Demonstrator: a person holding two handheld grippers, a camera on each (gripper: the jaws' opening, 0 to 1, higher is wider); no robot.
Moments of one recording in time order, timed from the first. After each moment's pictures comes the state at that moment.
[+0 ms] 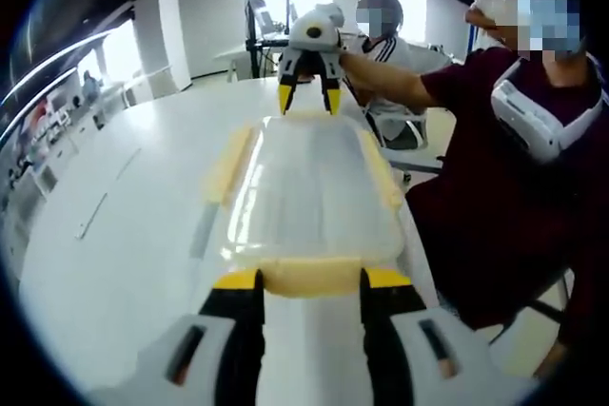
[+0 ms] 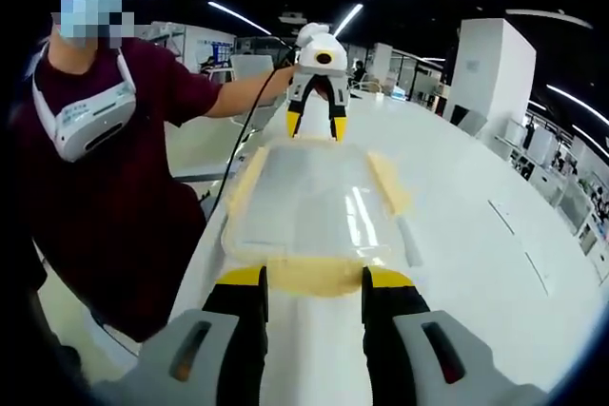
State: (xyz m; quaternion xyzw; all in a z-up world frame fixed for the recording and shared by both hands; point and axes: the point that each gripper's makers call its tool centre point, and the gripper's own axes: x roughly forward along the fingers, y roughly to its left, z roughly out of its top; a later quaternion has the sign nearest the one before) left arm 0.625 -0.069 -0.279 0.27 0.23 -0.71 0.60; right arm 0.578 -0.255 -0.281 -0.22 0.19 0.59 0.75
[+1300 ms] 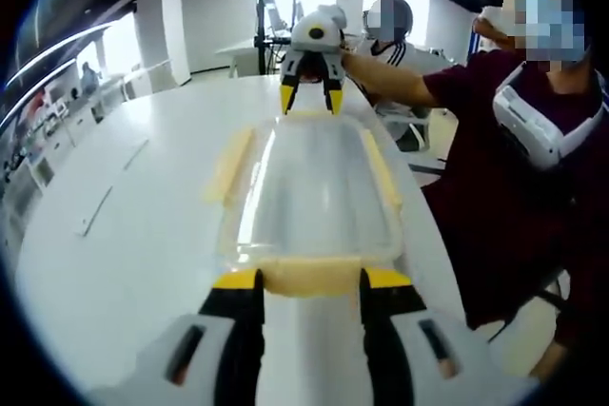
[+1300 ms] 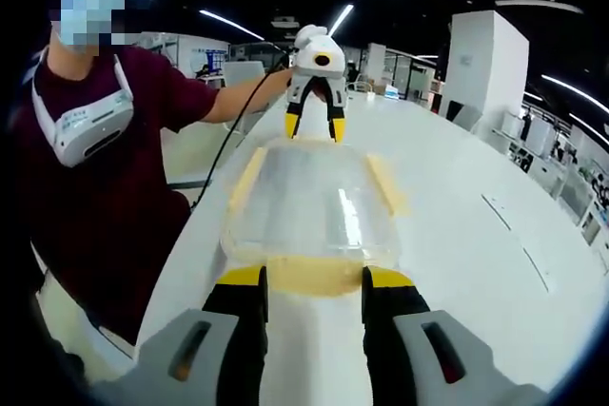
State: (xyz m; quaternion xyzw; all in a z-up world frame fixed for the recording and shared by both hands) left arm 0.662 -0.080 -0.279 0.26 0.25 -0.72 0.59; right arm 0.619 -0.266 -0.283 -0.20 0.19 0.59 0.76
